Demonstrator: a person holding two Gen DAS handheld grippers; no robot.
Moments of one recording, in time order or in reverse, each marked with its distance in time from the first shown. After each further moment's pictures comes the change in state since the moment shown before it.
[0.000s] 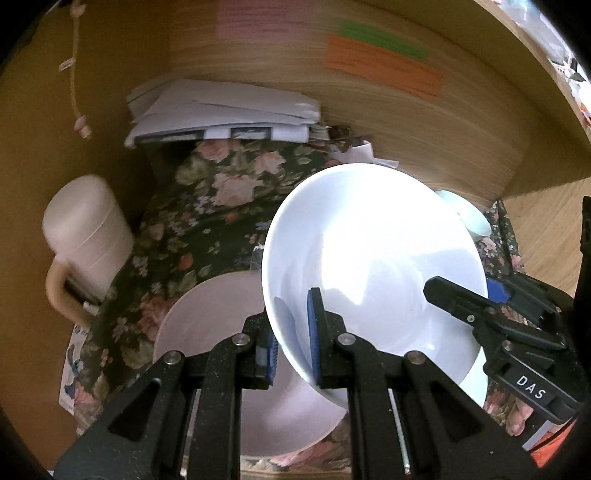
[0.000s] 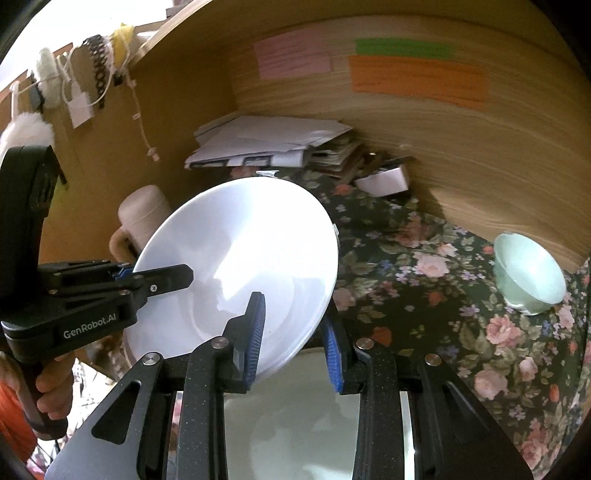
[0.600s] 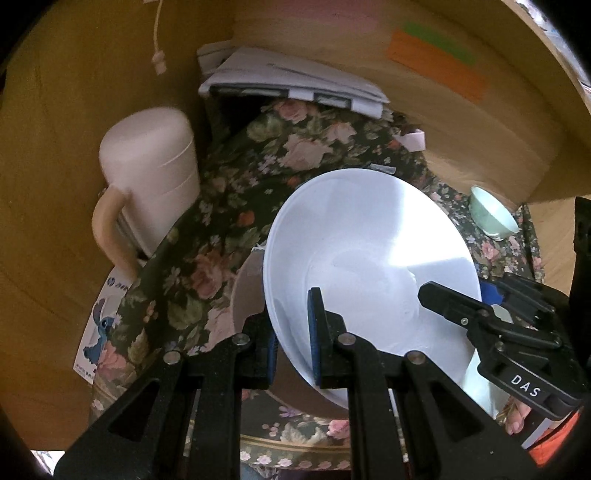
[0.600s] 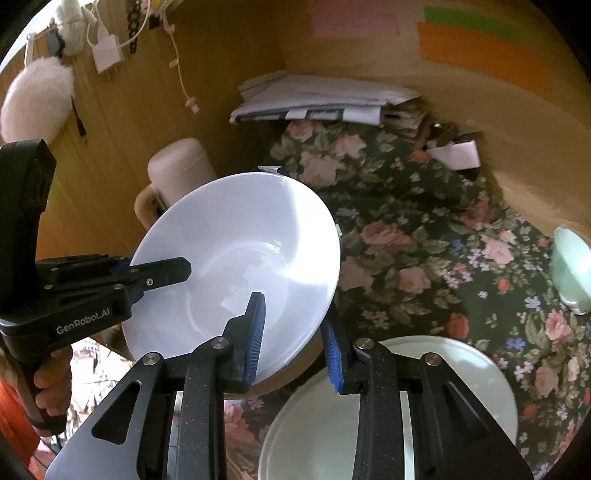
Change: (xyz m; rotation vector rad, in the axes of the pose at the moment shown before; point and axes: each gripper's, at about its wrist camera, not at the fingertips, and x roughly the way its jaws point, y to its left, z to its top) left arm -0.003 0.059 -0.032 -0.098 0.041 0.055; right arm 0.048 0.045 -0.013 -0.049 0.108 0.095
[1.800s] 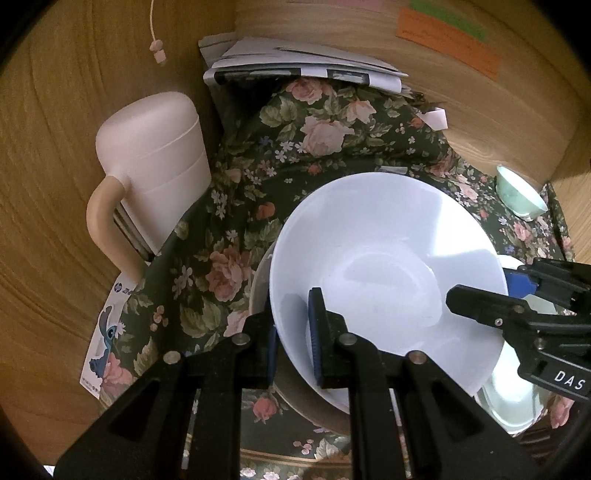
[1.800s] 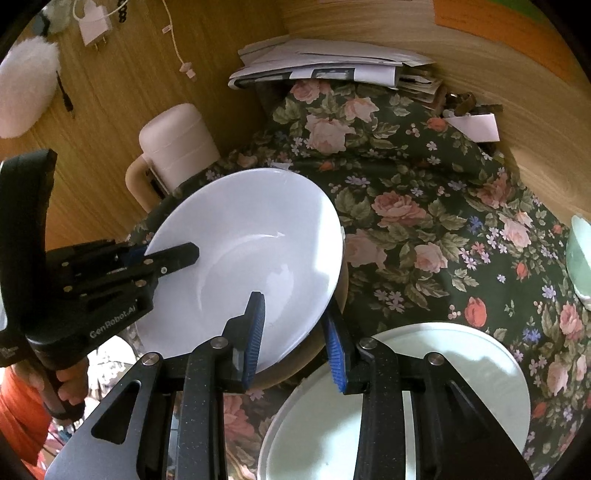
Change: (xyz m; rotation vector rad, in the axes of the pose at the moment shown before) left arm 0.027 0.001 -0.006 0.070 -0.012 0.098; right arm 0.016 -0.002 0.001 -0.021 0.111 0.009
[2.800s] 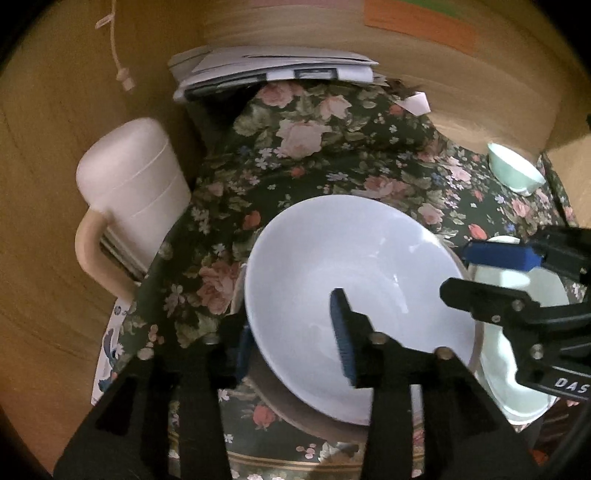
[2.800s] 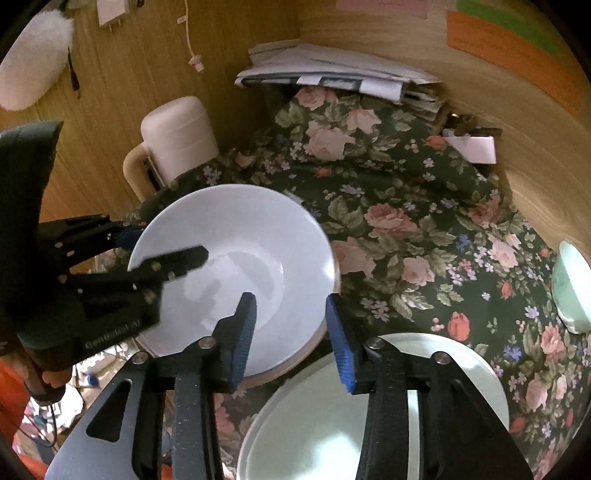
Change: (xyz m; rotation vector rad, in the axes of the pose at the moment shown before) left arm 0.000 -0.028 0.004 0.123 -0.008 0.042; right arm -0.007 0.001 -0.001 -0.066 -0.043 -0.060
